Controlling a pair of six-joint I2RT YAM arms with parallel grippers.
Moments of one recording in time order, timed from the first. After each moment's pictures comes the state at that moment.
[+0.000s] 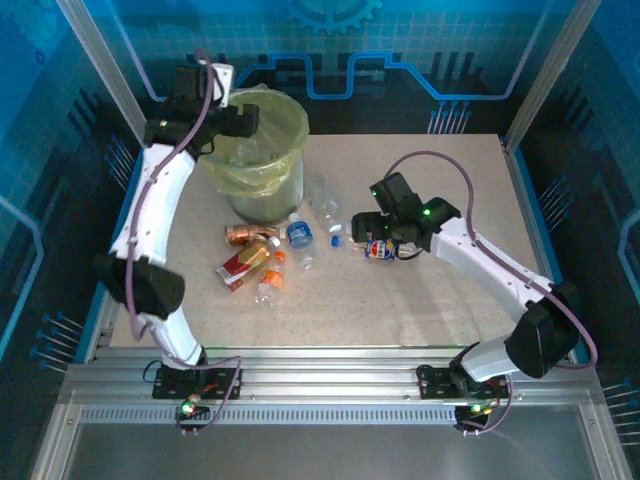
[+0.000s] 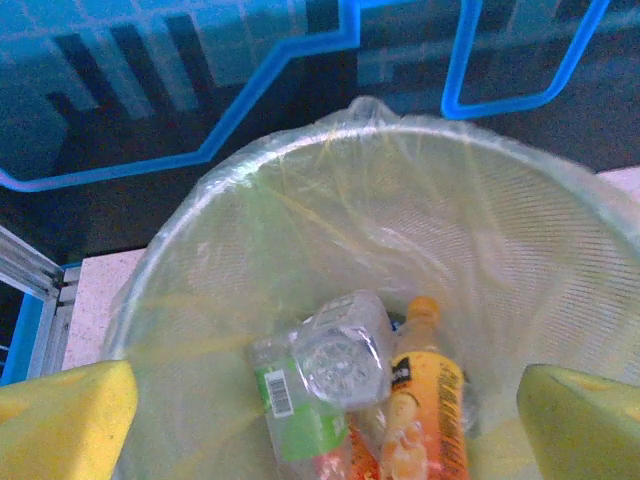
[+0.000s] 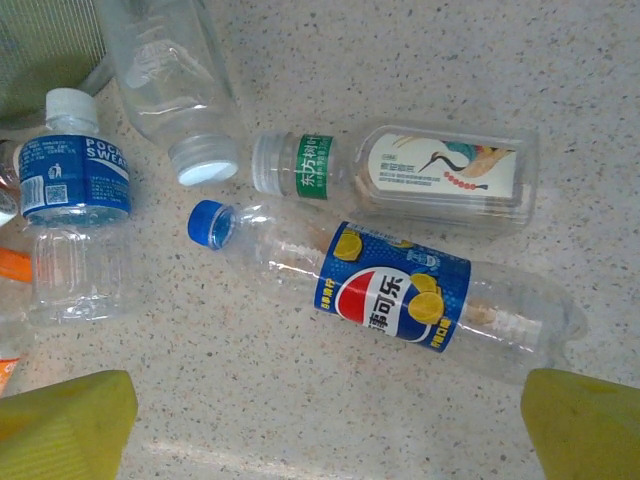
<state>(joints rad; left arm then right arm) -0.12 1.74 2.03 -0.82 -0.08 0.00 0.59 1.44 1.27 -0.84 0.17 0.48</state>
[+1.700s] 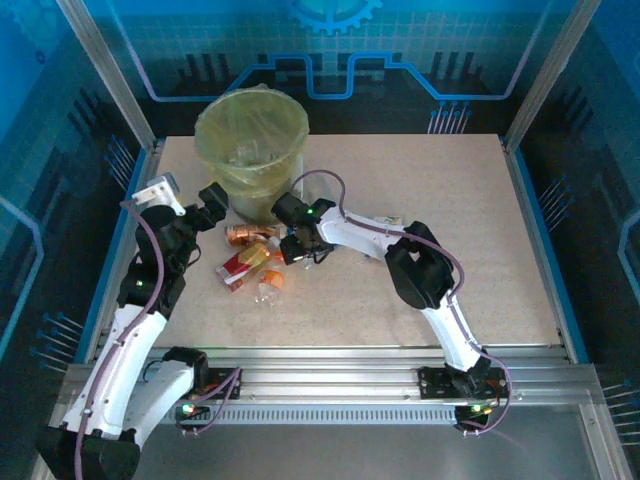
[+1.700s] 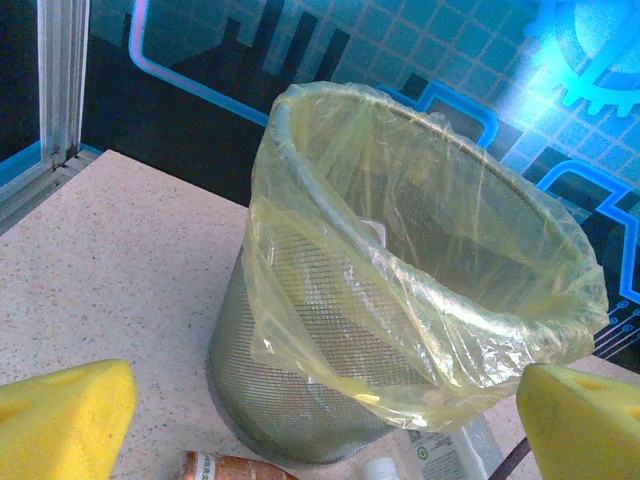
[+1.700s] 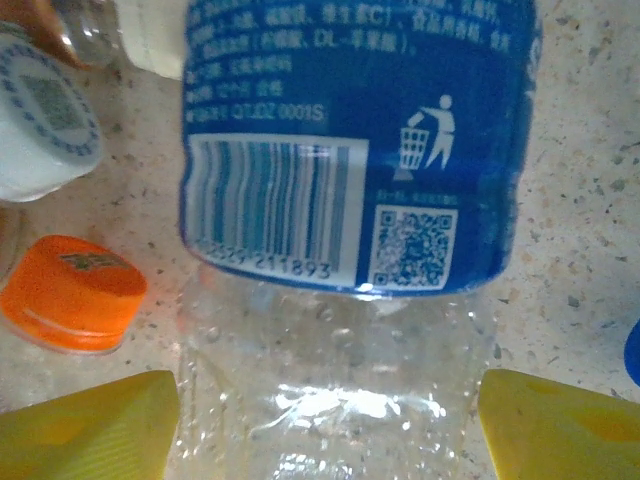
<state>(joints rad) -0.12 0.79 0.79 -0.20 -0.19 -0.49 0.85 2.23 1.82 -0.89 0.10 0.50</state>
